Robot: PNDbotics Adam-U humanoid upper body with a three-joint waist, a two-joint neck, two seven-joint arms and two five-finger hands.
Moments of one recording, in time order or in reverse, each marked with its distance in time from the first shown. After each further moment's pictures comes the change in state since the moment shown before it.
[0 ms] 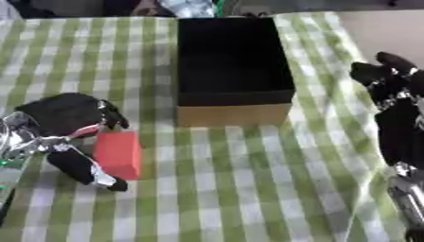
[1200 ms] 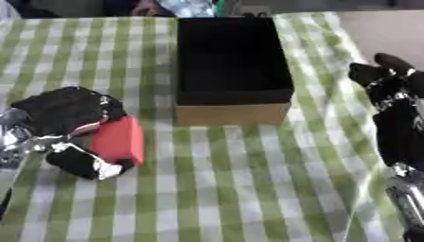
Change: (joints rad) left arm -0.007 0.057 0.004 -0.125 0.104 -0.016 0.016; right arm 0.001 0.006 0.000 0.000 0.000 0.003 0.008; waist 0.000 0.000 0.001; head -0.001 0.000
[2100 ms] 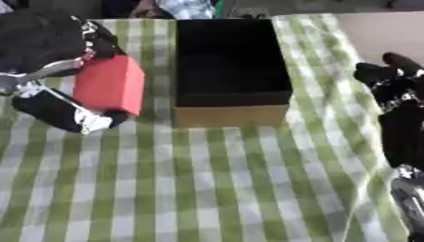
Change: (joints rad) left arm -0.243 0.028 0.034 -0.028 0.041 0.020 -0.019; right arm -0.023 0.000 0.006 0.000 -0.024 -0.022 0.015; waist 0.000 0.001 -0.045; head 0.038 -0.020
